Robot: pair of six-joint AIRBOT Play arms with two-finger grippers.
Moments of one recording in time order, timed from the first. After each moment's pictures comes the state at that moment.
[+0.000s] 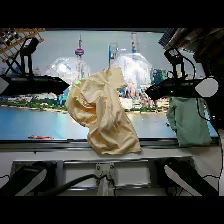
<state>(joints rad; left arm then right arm) -0.15 -0.98 1.15 1.04 -1.12 -1.31 0.10 -0.97 1.09 -1.17 1.12 1.14</state>
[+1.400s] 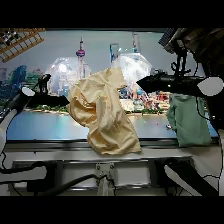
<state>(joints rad) 0.07 -1.46 0.90 0.91 -0.83 -0.99 0.10 -0.97 1.09 -0.89 1.04 1.15</state>
